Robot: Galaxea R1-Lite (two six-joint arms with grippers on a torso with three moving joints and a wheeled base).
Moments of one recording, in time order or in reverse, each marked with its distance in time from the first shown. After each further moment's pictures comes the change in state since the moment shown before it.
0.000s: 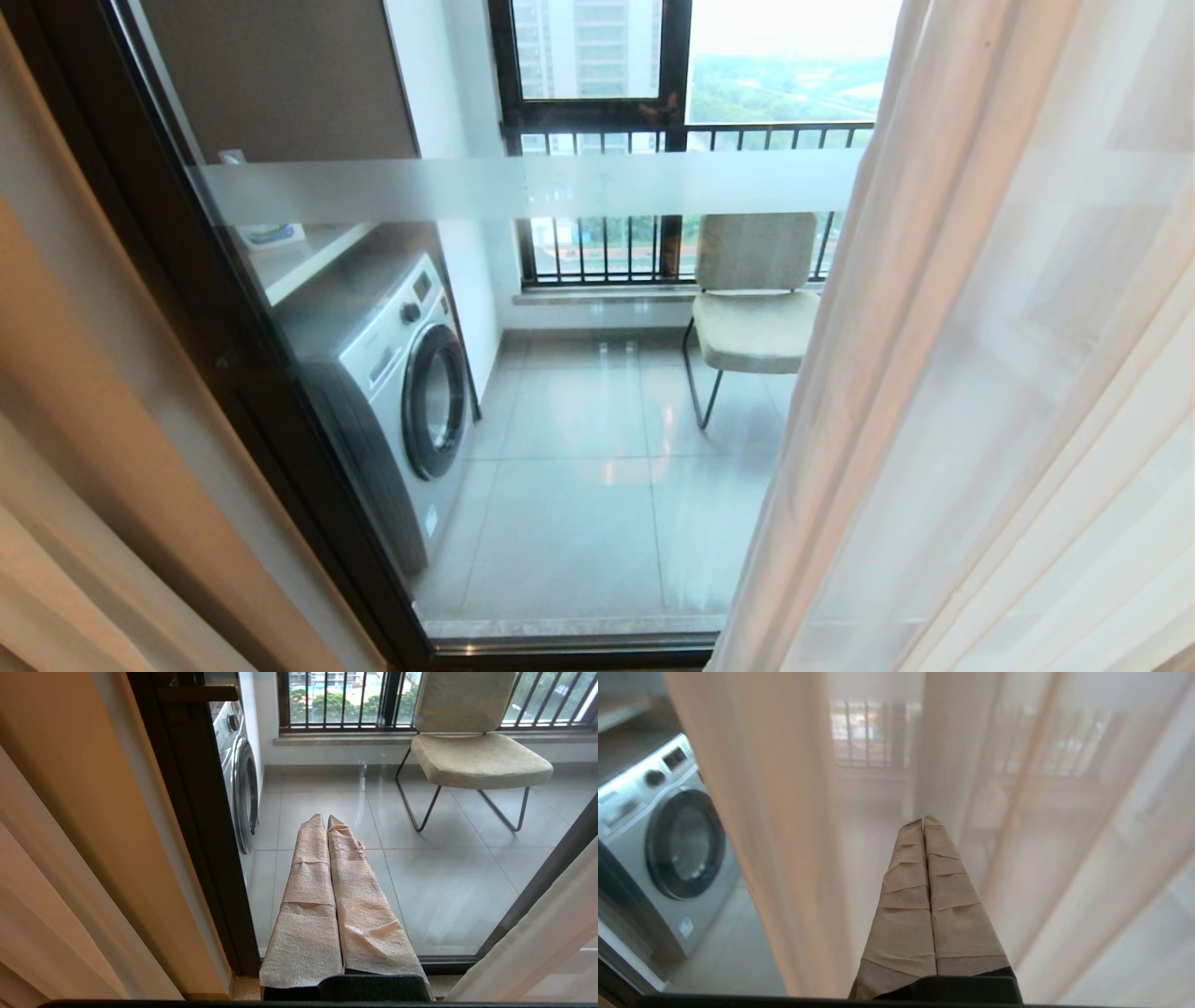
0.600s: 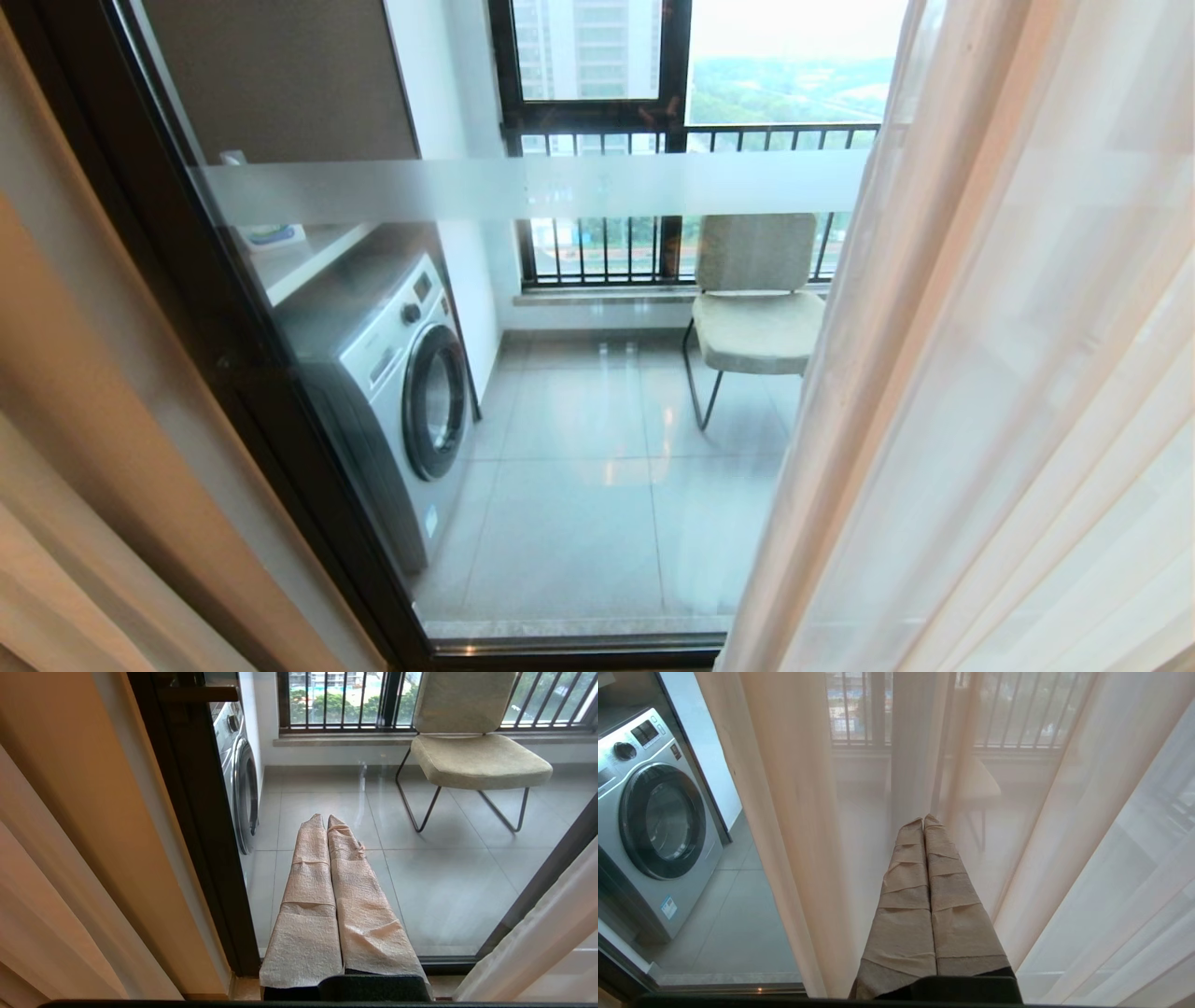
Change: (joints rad) left arm 0.000 0.000 0.000 0.000 0.000 0.000; right arm -0.109 -0.303 0.345 -0.009 0.047 0.008
